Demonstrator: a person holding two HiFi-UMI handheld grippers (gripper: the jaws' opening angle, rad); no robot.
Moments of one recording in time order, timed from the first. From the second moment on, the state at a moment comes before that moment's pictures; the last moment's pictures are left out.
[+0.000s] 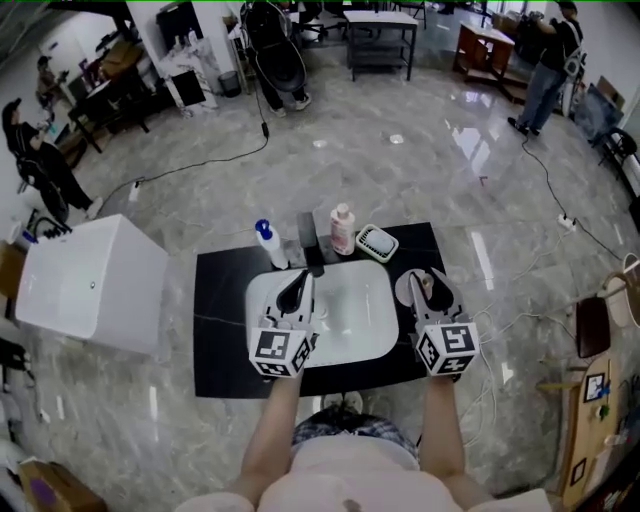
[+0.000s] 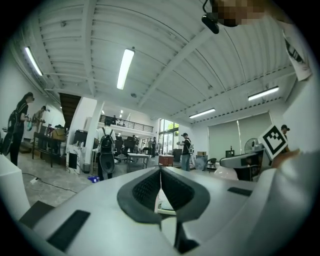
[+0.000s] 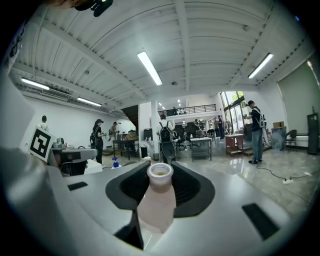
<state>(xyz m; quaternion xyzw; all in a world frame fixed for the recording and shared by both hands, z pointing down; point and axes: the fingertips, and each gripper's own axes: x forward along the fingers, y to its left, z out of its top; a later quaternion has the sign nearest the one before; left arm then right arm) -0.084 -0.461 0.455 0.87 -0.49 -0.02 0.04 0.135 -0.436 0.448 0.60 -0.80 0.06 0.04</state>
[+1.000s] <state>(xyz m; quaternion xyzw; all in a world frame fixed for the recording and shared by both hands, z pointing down) 0.196 -0.715 0.608 0.91 -0.40 0.05 0.10 0.283 -0.704 0.595 0.65 -0.75 0.08 0.09</state>
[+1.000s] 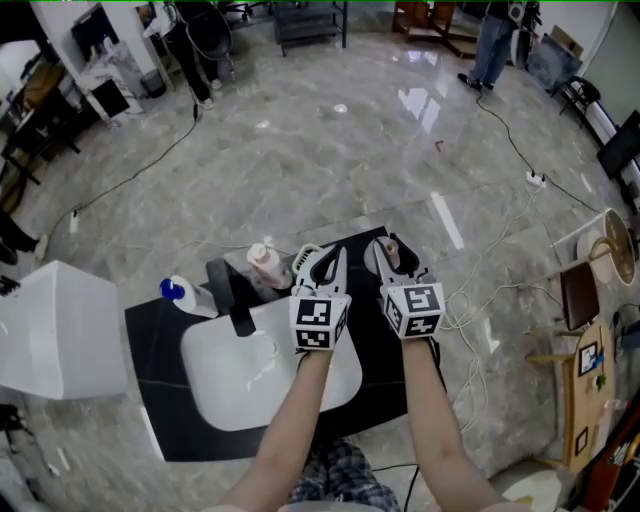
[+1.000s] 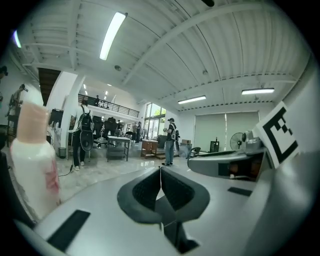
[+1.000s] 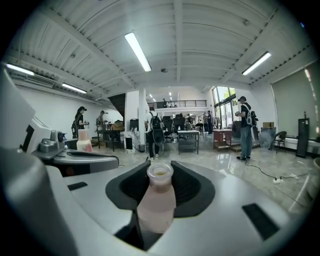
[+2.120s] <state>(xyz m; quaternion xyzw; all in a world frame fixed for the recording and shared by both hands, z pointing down) 0.204 -0.733 0.651 0.91 -0.40 0.06 0.12 0.304 -0.716 0.663 0.68 -0.72 0.10 0.09</state>
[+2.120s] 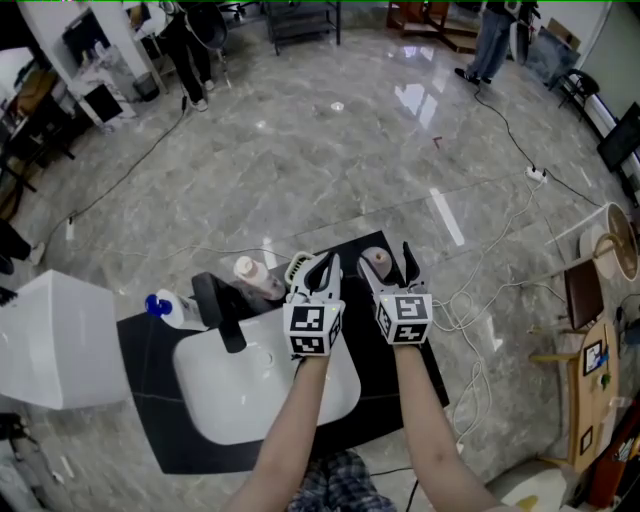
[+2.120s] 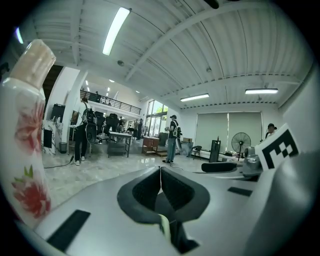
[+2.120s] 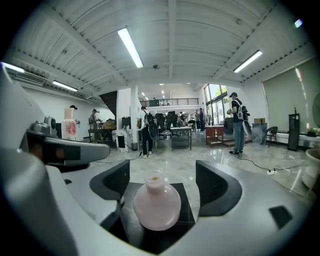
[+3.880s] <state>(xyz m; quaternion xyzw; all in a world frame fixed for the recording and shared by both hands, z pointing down) -0.025 -0.465 0.420 0.89 -0.44 -0.02 0.05 0.263 -0.357 0.414 0.74 -0.68 0.02 0.00</state>
